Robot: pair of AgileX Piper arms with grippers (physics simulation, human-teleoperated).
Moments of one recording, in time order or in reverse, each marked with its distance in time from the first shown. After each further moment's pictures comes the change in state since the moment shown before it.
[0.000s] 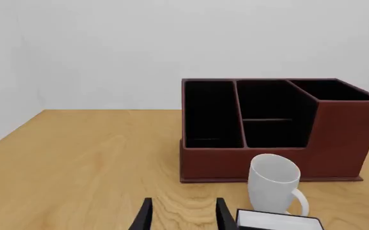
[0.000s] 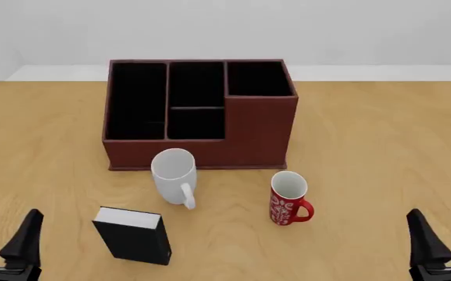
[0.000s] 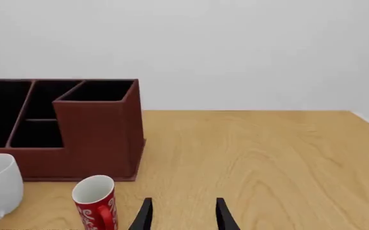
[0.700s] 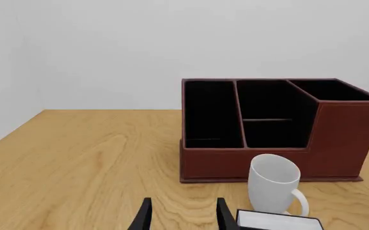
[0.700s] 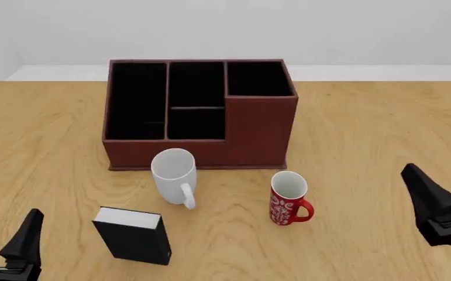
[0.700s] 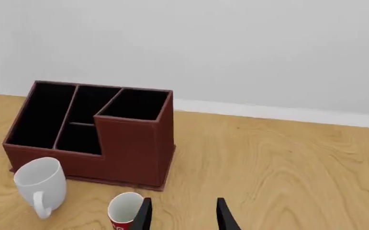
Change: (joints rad) left arm 0.000 0.004 -0.003 -0.001 0.000; right arm 0.156 0.307 -0.347 0.126 -0.011
